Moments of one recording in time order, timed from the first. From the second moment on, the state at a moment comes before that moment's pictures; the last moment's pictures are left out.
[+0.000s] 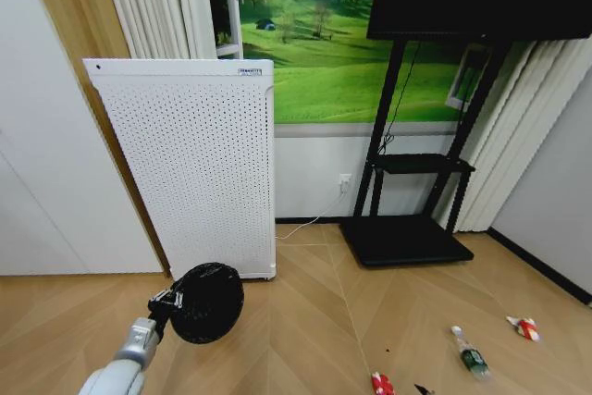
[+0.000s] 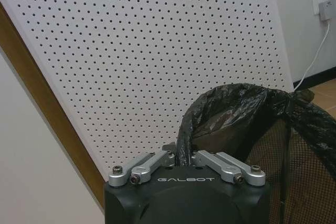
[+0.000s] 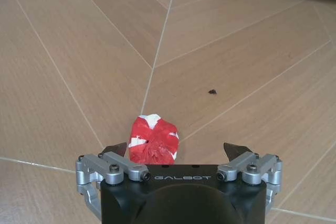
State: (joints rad) left arm 1.55 -1.15 -0.70 -1.99 -0.08 0.21 0.06; right arm -1.59 0.85 0.24 1.44 0.56 -0.09 0.08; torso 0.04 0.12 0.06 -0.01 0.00
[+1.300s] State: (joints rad) left arm 1.55 -1.17 -0.69 -1.94 -0.03 0.18 0.06; right arm -1.36 0.94 0.07 1.13 0.53 -0.04 0.08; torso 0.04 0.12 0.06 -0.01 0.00
